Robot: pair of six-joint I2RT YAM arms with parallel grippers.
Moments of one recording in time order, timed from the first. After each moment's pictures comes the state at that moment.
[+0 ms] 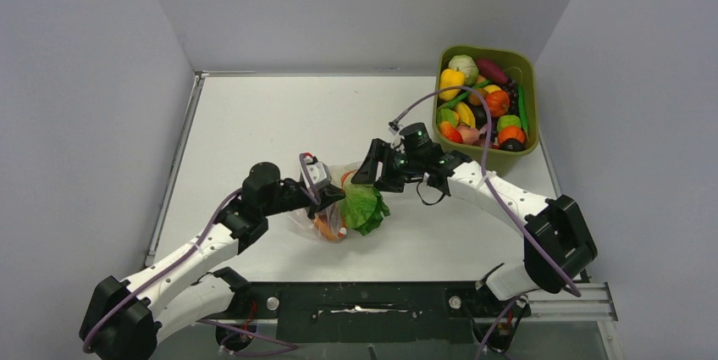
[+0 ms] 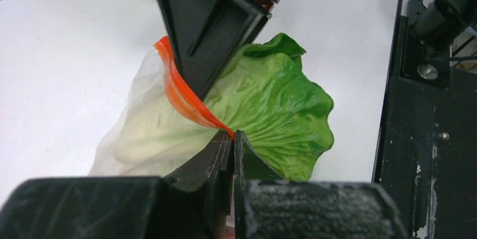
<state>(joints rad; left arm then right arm) -0.63 0.95 0.52 0.19 0.57 0.11 0.62 1.46 0.98 -0.26 -0.41 0.83</state>
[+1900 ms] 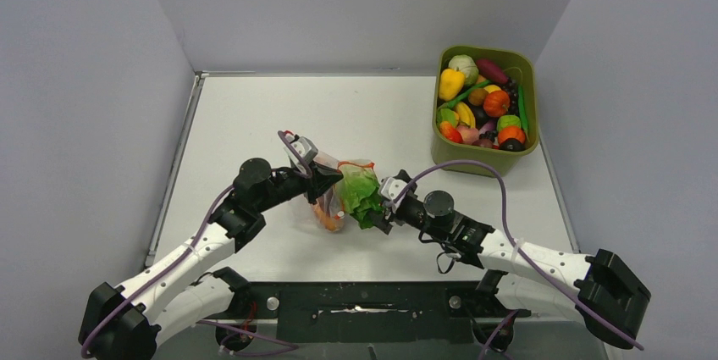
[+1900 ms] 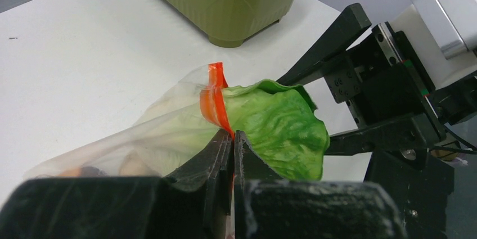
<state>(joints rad) -0.61 0.92 0.56 0.27 0.41 -0.18 0.91 1.01 0.39 0.41 -0.04 -0.32</state>
